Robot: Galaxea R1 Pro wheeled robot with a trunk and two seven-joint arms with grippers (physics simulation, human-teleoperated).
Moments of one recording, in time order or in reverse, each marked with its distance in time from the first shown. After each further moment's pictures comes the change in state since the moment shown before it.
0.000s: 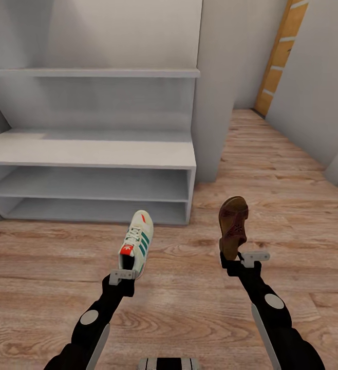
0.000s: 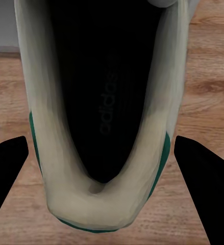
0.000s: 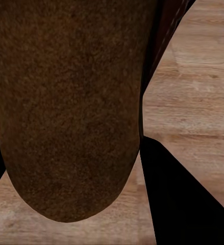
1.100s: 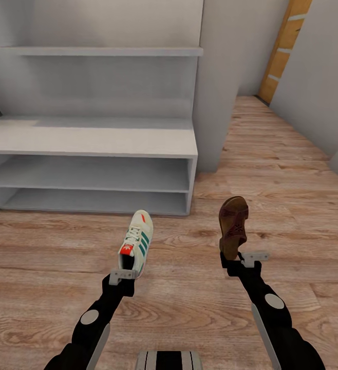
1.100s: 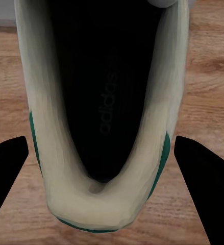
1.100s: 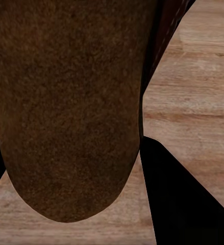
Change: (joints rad) left arm -0.003 0.001 -0.001 0.007 -0.001 -0.007 0.004; right arm 0.000 -0.001 0.000 -0.001 0.000 0.000 0.000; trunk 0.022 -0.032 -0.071
